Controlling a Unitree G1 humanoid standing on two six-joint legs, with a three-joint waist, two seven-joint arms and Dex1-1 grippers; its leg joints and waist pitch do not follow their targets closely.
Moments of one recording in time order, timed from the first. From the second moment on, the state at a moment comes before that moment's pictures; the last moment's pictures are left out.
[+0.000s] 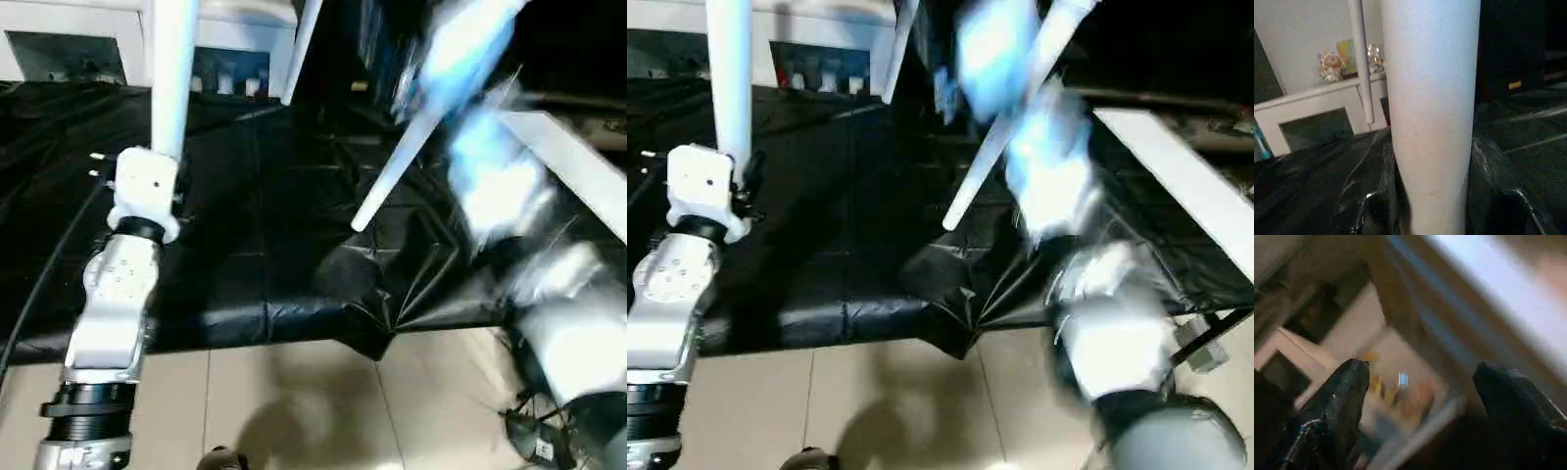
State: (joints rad) left arm -0.36 0.31 0.12 0.04 0.09 0.13 -0.10; right arm -0.93 -0.19 0.03 0.90 0.02 -0.69 0.24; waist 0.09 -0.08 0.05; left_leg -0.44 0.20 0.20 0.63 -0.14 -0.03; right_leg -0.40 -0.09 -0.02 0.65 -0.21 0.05
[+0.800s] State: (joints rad) left arm -0.36 0.38 0.16 0.11 0.03 0.08 -0.14; right arm -1.01 -0.21 -0.14 1.17 0.19 -0.26 0.41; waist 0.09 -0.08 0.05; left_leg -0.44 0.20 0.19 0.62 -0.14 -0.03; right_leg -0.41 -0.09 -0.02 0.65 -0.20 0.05
